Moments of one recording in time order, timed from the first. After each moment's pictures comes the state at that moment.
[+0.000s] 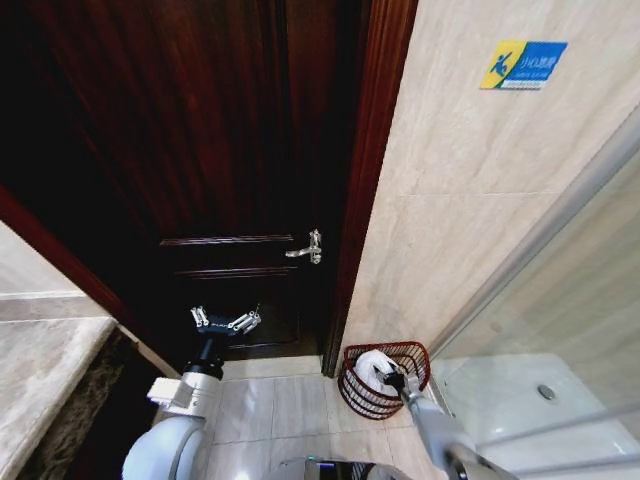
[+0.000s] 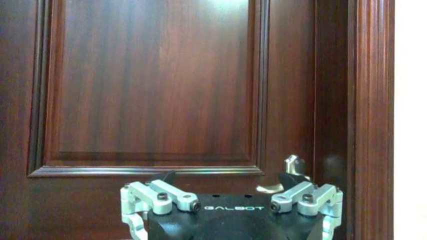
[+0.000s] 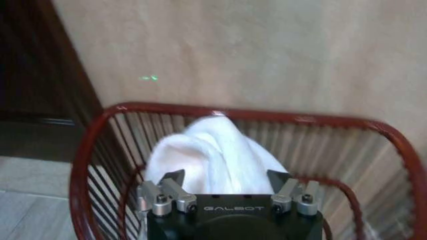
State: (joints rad) left arm 1.78 -1.49 -0.63 -2.44 -0.15 0.01 0.09; right arm -0.83 1.37 0.76 0.34 -0.20 0.38 -0.43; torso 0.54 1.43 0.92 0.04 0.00
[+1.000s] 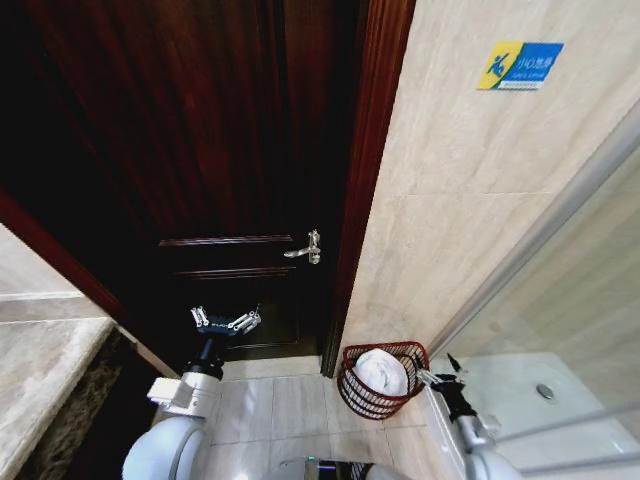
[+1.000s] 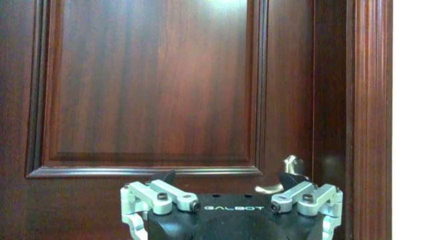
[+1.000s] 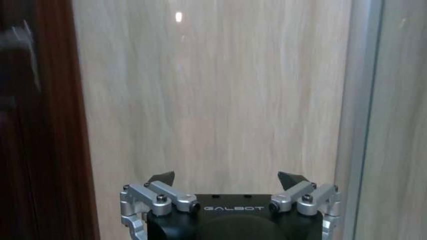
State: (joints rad) left arm 1.78 -1.49 -0.63 -2.44 -0.15 0.01 0.09; right arm -1.79 1.45 0.81 1.95 0.29 0.27 -0.22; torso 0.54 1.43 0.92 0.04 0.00
